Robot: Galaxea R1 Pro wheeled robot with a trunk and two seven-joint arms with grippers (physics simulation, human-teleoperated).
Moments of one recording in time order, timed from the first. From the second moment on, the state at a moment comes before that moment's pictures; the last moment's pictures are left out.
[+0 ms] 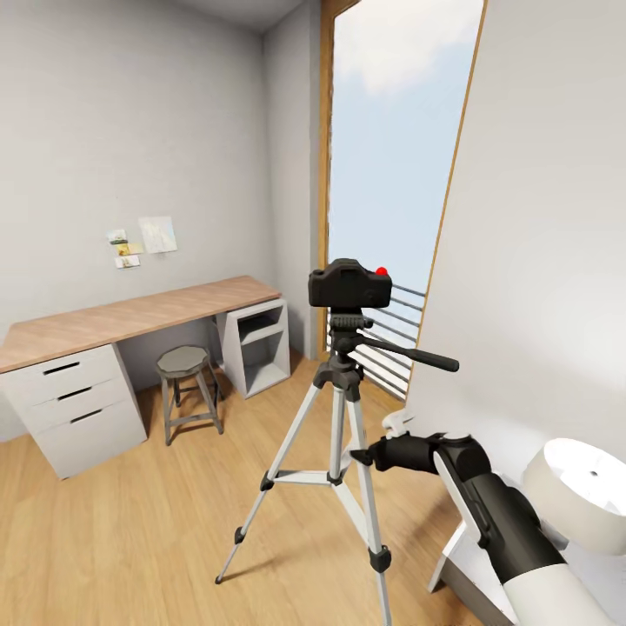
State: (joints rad) left arm -0.25 0.05 -0.01 0.00 0.58 0.03 0.14; right arm -0.54 -0.11 0.18 -1.25 -0.01 0.79 0.56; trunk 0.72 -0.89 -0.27
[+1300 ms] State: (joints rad) left arm -0.25 0.04 -0.01 0.00 0.58 0.03 0.14; right arm -0.54 -0.12 0.18 -1.37 -0.01 1.02 0.69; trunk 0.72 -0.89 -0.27
